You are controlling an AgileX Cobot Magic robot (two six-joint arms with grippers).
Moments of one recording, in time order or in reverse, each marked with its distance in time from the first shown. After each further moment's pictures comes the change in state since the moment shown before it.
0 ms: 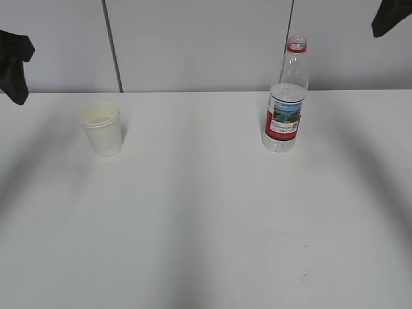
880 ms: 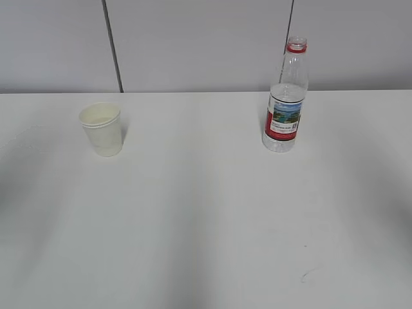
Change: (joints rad) left arm 0.000 -0.506 0.354 -0.042 0.011 0.000; right arm 0.000 -0.610 0.584 0.018 0.002 -0.012
